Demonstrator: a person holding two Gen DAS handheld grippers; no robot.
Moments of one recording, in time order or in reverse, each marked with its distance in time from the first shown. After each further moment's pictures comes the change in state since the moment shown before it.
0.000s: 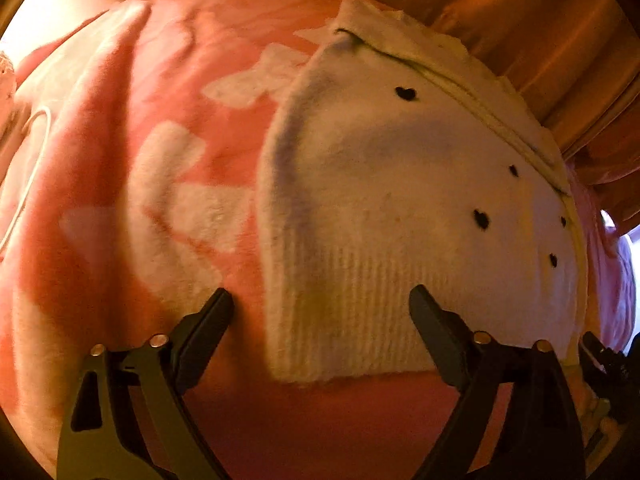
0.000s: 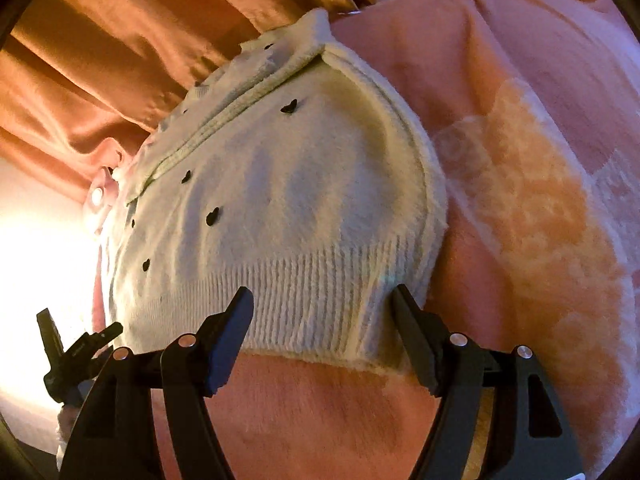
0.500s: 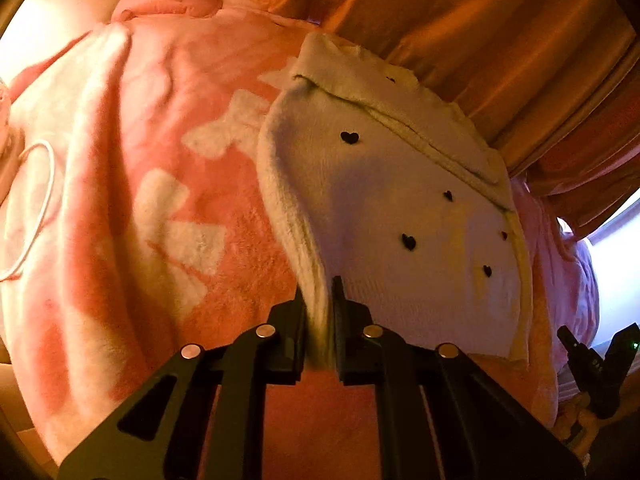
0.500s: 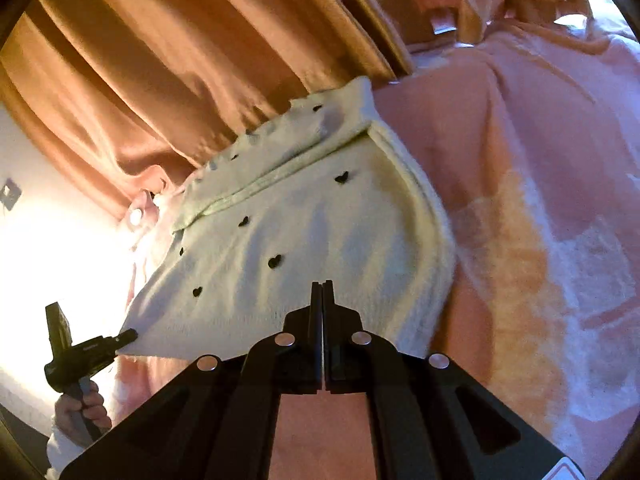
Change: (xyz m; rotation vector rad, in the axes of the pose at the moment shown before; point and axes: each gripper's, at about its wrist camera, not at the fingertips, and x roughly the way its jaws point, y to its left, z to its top) left arm -0.053 -0.006 0.008 0.017 -0.040 -0.137; right arm -0.065 0.019 0.002 -0.073 -0.158 0.086
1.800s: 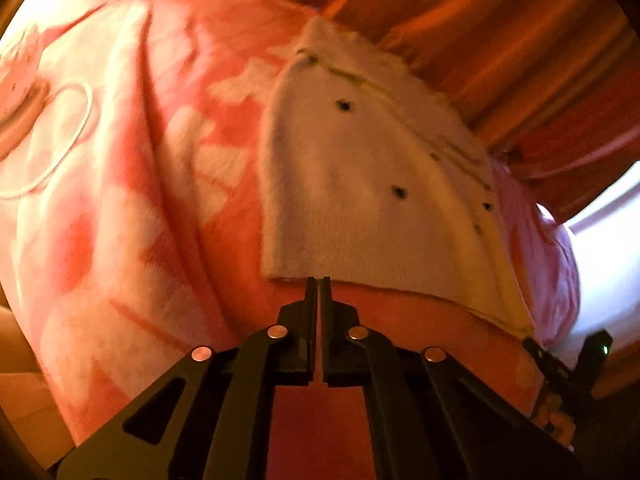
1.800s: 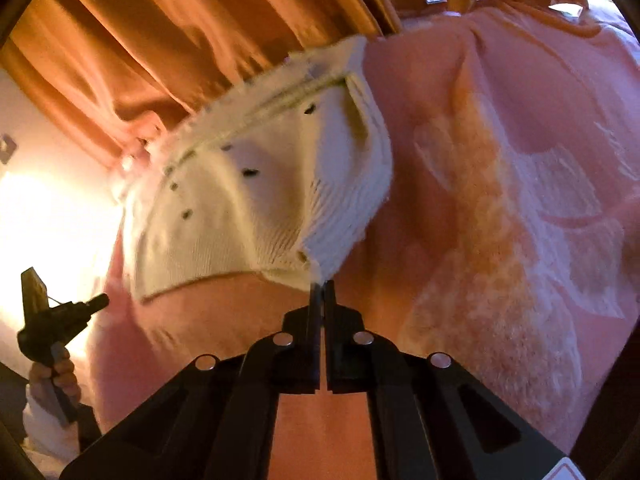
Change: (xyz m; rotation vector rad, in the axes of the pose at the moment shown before) left arm -0.030 0.023 -0.042 -0.063 0.053 -0.057; right arm -0.022 0.000 -0.059 -0.050 0.127 -0.064
